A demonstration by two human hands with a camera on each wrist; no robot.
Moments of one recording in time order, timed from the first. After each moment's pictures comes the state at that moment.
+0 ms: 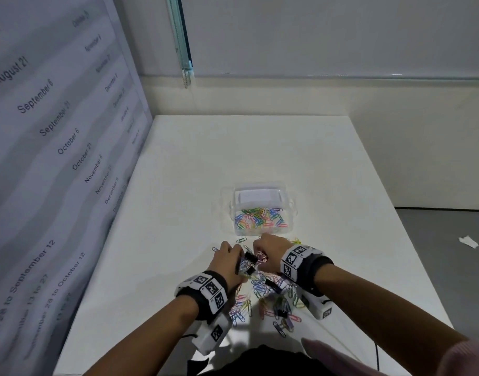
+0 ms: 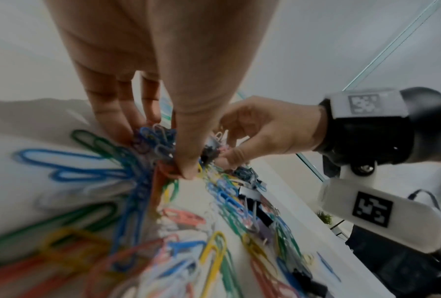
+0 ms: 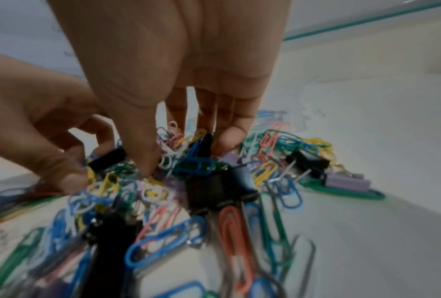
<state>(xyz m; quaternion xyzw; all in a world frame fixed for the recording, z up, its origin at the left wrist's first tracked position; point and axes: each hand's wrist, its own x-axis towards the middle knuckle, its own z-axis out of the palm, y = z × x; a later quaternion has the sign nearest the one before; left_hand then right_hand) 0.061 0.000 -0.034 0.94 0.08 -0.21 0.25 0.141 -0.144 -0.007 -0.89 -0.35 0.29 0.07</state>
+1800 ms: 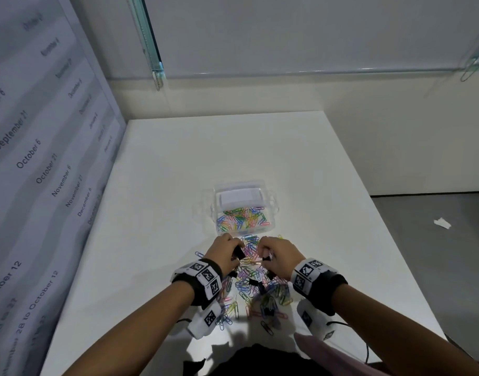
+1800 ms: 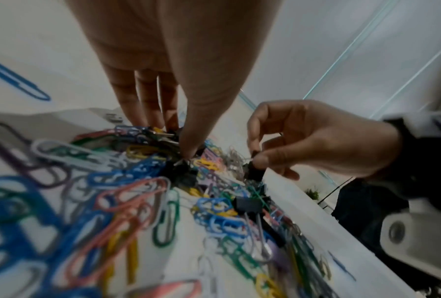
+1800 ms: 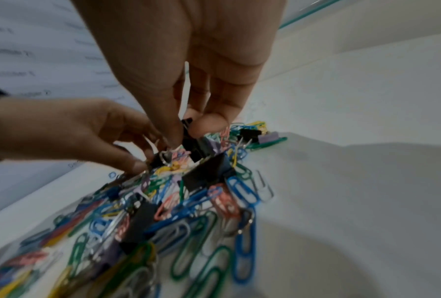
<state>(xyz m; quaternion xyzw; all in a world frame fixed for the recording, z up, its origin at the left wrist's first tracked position) 0.099 -0.014 -0.027 0.95 -0.03 -0.20 0.22 0.127 -0.197 -0.013 -0.90 -0.24 0.24 0.27</state>
